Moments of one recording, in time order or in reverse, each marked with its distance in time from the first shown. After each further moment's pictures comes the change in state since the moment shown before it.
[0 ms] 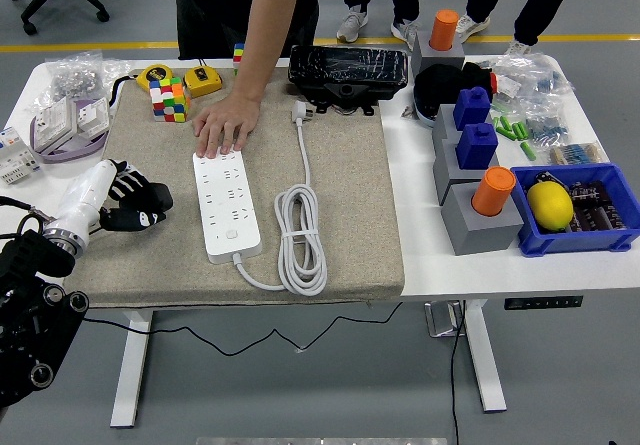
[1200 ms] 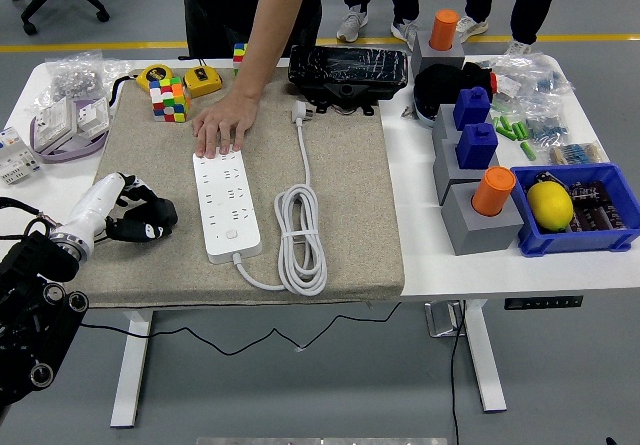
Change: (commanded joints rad) left arm -0.007 -0.009 -0.008 0.037 -0.007 -0.097 0.025; right arm 0.003 0.006 0.010 0.000 -0.007 -0.001 0.003
